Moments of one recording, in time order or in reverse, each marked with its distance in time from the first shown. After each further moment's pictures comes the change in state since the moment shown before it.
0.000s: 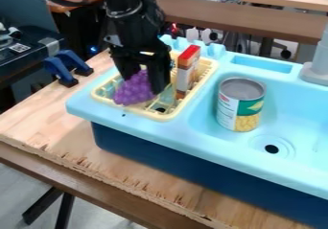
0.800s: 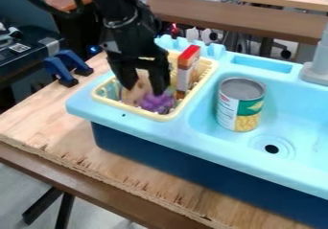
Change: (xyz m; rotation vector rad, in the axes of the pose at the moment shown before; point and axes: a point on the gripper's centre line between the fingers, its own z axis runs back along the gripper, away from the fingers) arm 0.005 0.001 -0.007 -0.002 -0.074 0.038
